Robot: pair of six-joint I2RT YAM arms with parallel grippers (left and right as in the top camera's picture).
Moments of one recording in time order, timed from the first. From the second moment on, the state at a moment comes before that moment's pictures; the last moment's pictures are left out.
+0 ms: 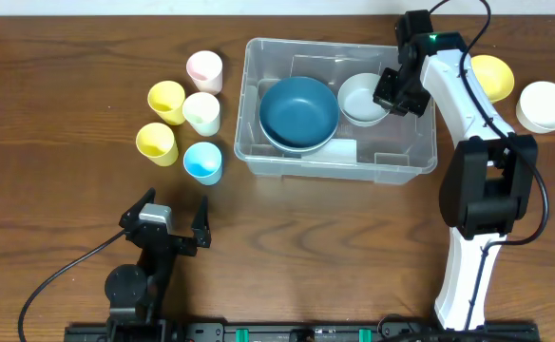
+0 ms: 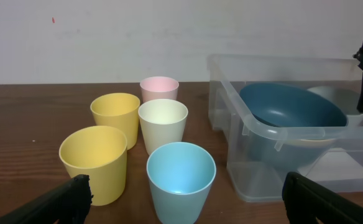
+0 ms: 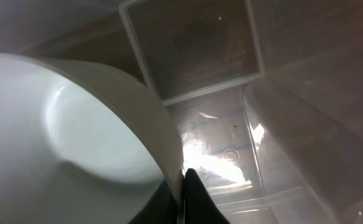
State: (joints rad) left arm -0.02 0.01 0.03 -0.11 0.19 -0.07; right arm 0.12 2.24 1.93 -1.10 -0.04 0.58
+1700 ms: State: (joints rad) left arm -0.02 0.01 0.03 -0.11 0.19 -0.07; right arm -0.33 2.09 2.30 -1.38 0.09 0.45
